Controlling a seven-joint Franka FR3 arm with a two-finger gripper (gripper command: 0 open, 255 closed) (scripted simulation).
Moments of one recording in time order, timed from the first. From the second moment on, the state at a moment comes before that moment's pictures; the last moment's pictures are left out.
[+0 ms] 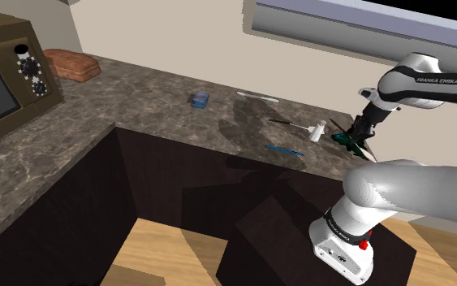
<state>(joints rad) -0.44 -0.84 -0.63 -2.76 -0.43 1.99 -1.38</state>
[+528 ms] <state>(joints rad) -0.44 -0.78 -0.69 -2.83 -0.47 2.12 -1.38</state>
